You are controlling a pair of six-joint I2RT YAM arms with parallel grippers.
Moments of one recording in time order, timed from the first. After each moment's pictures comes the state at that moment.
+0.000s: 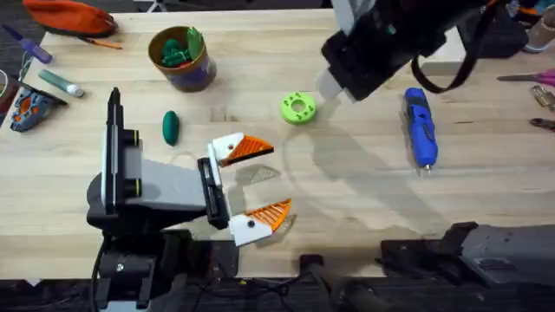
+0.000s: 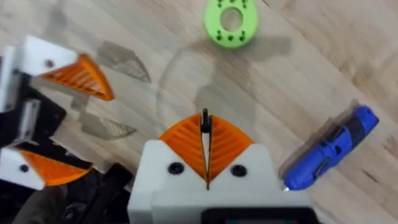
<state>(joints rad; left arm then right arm) 0.02 0.01 0.01 -0.15 1.28 0.03 0.76 1.54 1.77 -1.43 0.05 0.07</state>
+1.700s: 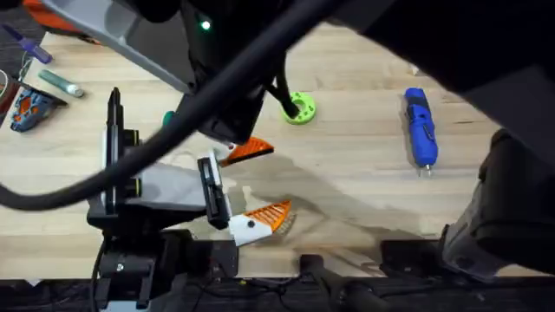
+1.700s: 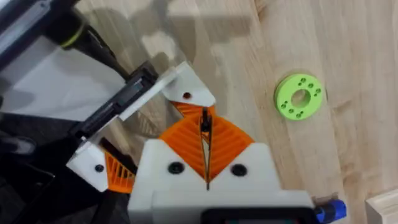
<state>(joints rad) 0.02 0.01 0.01 -0.15 1.28 0.03 1.11 2.01 2.36 -1.63 0.07 -0.12</state>
